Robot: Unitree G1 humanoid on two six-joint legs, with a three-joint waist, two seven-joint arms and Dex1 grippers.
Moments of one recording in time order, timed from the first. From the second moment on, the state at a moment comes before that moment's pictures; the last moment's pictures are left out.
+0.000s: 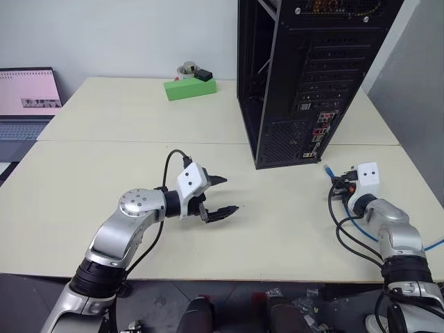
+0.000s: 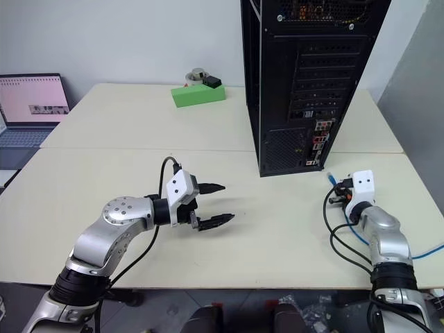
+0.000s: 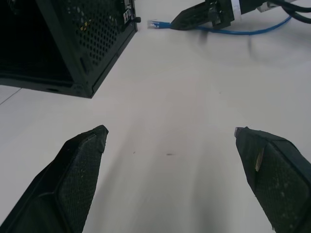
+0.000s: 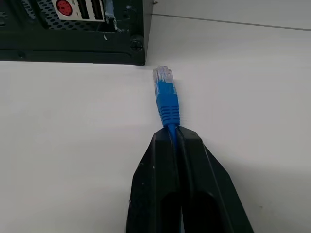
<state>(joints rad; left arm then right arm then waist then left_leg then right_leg) -0.37 0.60 -0.15 -0.22 -0.32 0.44 -0.91 -0.38 -0.49 -0.18 0.32 0.23 0.34 0.45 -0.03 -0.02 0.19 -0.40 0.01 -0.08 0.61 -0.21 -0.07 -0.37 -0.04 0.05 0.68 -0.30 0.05</state>
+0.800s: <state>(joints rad) -0.52 0.64 -0.27 -0.13 -0.28 0.45 -1.10 -0.43 -0.62 0.26 -0.25 0.24 0.52 0.88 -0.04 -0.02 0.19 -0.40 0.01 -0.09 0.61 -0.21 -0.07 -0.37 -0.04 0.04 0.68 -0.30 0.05</state>
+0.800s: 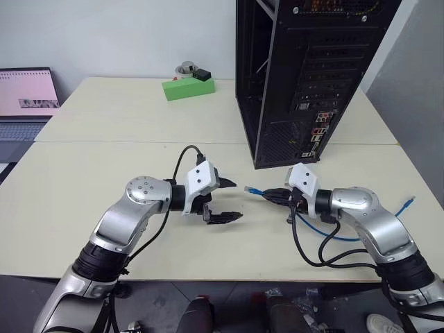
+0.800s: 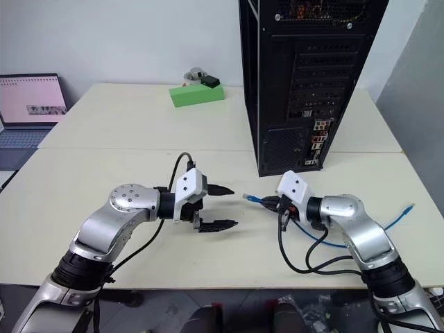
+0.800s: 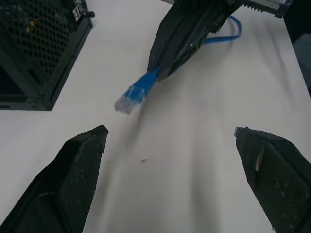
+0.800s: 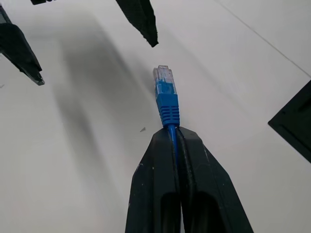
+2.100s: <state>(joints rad) -0.59 0.60 -0.31 0.05 -0.19 0.22 -1.24 -0.48 -0.64 0.34 -0.33 0.17 0.51 0.98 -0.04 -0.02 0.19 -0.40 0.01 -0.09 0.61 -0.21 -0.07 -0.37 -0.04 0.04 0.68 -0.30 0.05</state>
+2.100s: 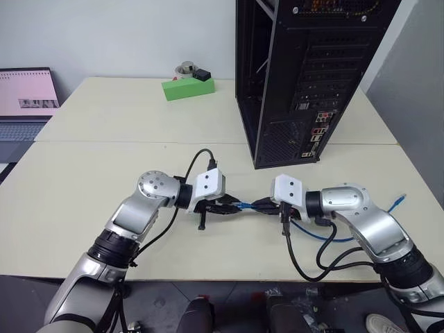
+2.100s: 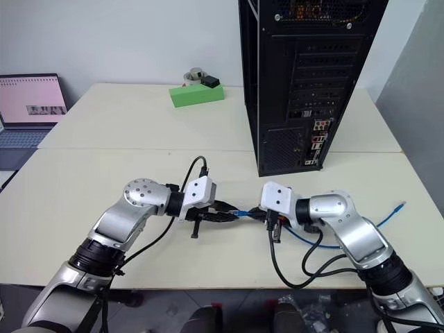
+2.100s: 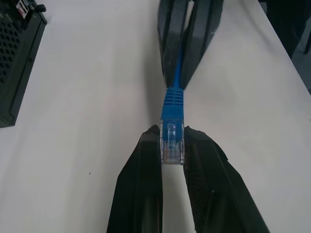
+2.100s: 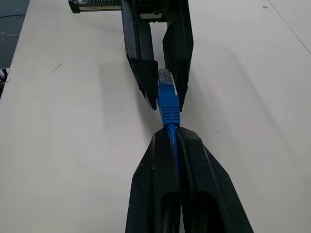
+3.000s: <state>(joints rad) -0.51 0.58 -0.23 0.30 0.23 -0.93 -0.78 -0.44 -0.53 0.04 -0.36 0.59 0.89 0.88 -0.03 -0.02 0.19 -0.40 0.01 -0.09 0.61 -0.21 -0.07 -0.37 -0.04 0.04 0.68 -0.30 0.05</state>
